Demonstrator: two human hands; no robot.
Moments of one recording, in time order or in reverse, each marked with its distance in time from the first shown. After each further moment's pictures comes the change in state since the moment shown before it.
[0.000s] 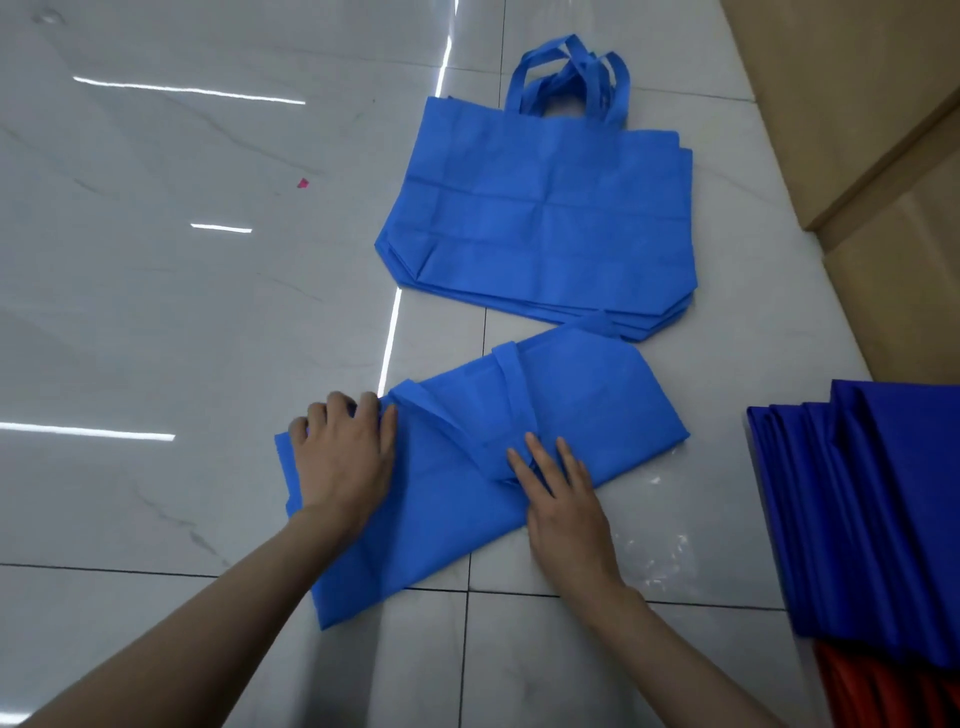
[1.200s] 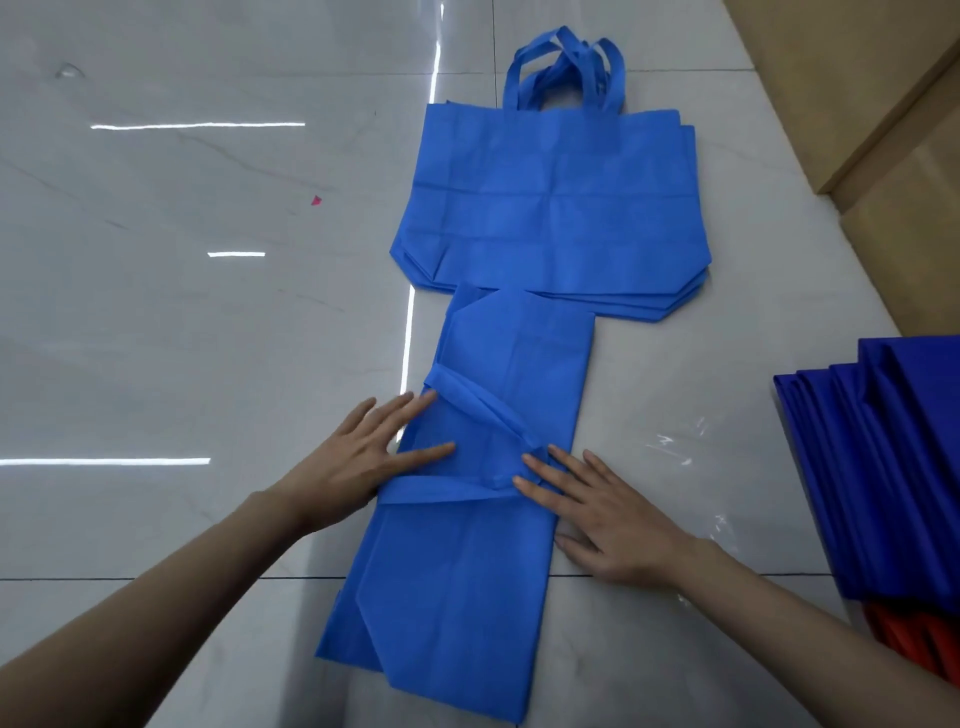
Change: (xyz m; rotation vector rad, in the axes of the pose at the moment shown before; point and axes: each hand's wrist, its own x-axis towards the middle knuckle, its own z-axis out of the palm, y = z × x) left_hand 0.021 -0.066 -0.015 0.147 -0.155 0.993; right_hand -0.004 0.026 -0.025 0.111 -0.443 -0.405
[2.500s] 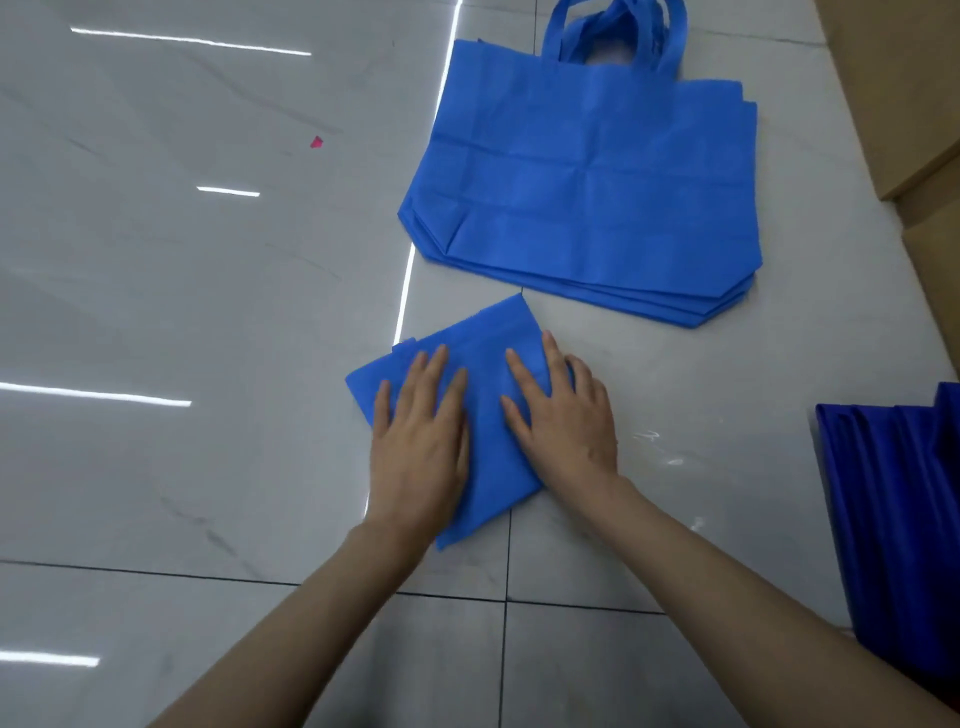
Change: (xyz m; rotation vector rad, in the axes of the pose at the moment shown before) left_hand 0.062 0.068 0.019 -0.184 0.402 -0.707; right_hand 0.114 0.000 -0.019 -0.219 0.320 0.519
